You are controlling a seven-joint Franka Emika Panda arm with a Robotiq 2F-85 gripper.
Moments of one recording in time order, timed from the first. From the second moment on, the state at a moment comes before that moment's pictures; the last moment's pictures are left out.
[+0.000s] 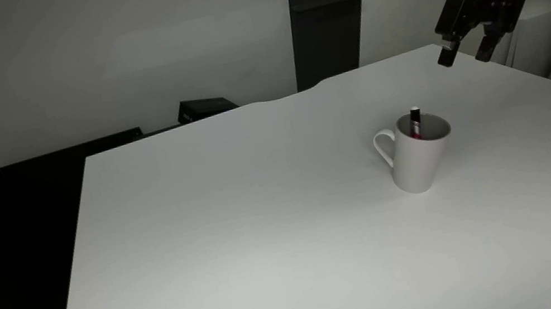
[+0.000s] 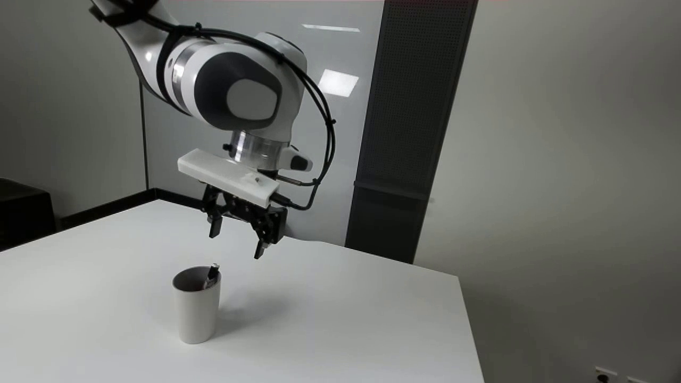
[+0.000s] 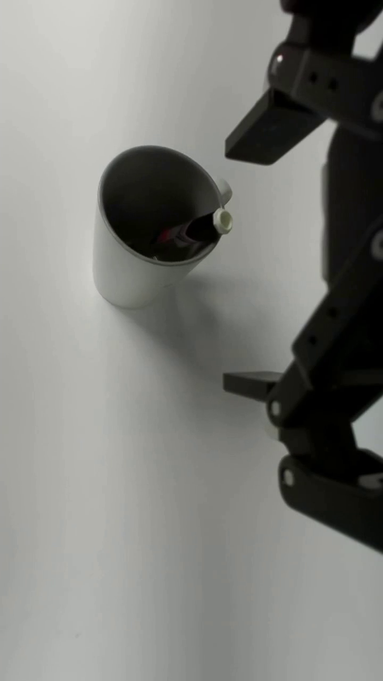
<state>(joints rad) -0.13 0.27 -0.06 -2.08 0.28 2.31 -0.36</state>
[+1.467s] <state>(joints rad) -0.13 0.51 0.02 -1.81 0.25 2.13 -0.34</state>
